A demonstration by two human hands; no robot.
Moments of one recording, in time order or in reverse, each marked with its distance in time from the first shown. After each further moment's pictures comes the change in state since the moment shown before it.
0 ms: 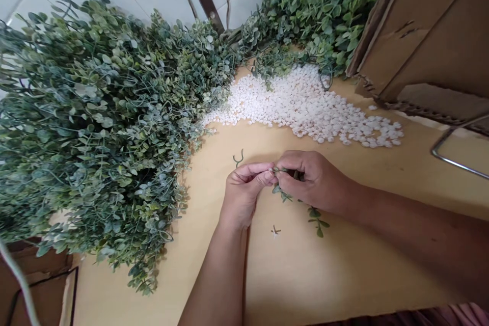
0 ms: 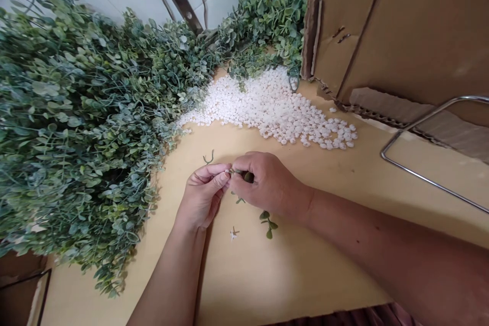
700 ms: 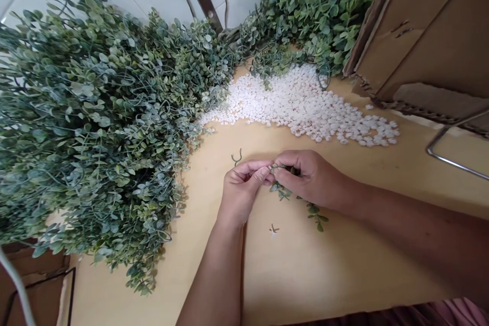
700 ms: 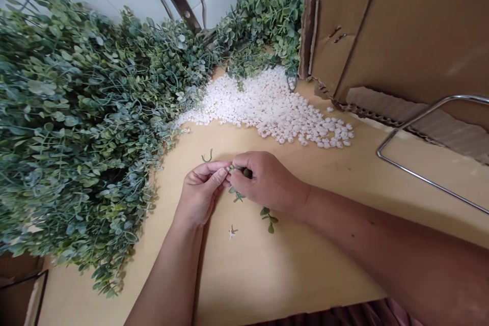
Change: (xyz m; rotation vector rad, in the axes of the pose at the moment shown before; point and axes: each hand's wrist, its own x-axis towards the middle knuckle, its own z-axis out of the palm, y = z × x) left_hand 0.000 0.001 -0.003 0.149 -0.019 0.072; right_hand 0.002 -0.002 -0.001 0.021 -0.049 0.109
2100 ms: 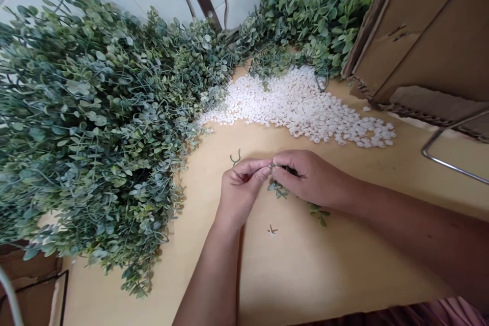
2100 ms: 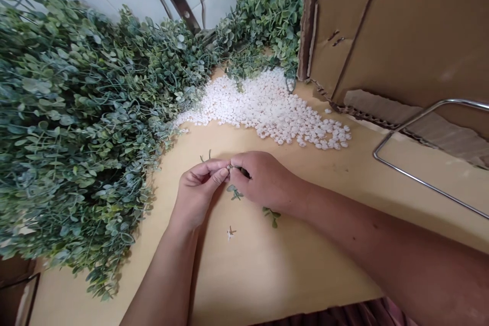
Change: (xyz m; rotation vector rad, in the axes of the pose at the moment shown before) left_hand -0.002 0.007 0.005 0.200 -0.002 0.133; right_hand 0.005 -0.001 -0.005 -0.152 -0.064 -0.016
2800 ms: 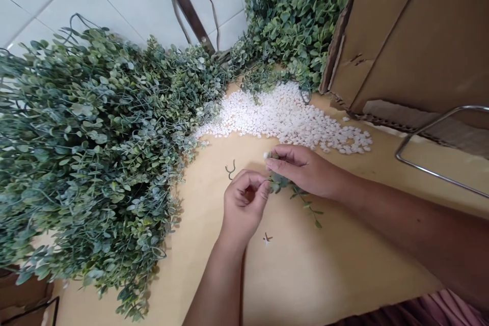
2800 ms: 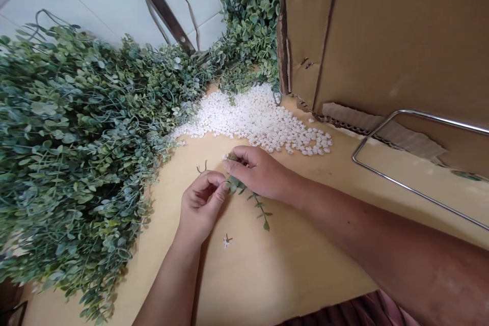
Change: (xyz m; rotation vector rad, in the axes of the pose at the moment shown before) left_hand -0.008 0.003 0.008 0.187 -0.008 0.202; right_hand 0.002 -0.001 -0.018 0.416 0.037 0.077
